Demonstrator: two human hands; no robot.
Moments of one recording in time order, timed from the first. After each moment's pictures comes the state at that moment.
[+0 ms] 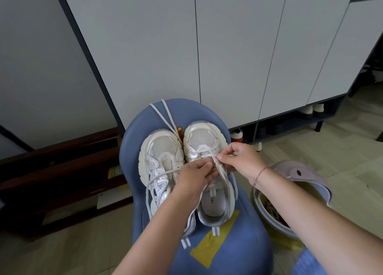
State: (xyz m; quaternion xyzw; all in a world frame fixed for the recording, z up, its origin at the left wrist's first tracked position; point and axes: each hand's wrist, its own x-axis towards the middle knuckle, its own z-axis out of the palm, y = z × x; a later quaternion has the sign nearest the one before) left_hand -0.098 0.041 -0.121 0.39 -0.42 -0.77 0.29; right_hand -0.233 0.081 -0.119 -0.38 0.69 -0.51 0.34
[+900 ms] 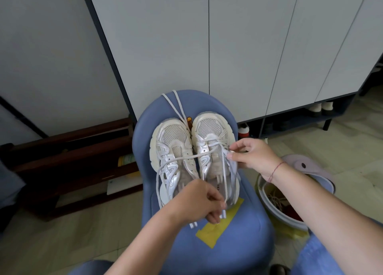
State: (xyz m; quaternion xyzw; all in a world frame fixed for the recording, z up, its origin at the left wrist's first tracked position) left_hand -0.033 0.082 -0.123 0.36 -0.74 -0.57 0.02; right_hand -0.232 0.104 -0.119 -0.37 0.67 -0.51 0.39
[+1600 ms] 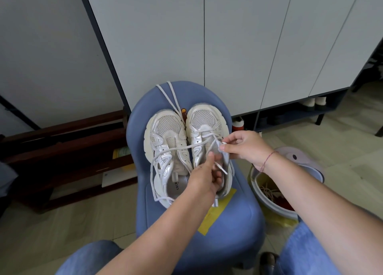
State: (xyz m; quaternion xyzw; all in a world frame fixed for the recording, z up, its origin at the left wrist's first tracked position) left_hand -0.099 0.092 -0.135 0.46 -0.24 -0.79 0.31; right_hand -0.233 0.108 -0.117 -0.39 0.66 -0.50 0.41
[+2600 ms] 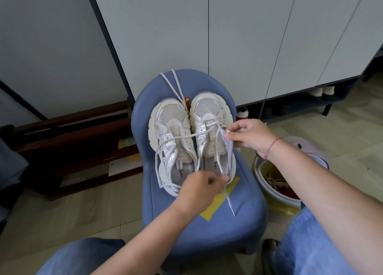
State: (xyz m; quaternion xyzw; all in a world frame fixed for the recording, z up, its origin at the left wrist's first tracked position) left_hand -0.035 0.115 -0.151 0.44 -0.78 -0.43 0.09; right_hand -0.233 0.107 -0.118 -0.38 0.65 -0.50 0.42
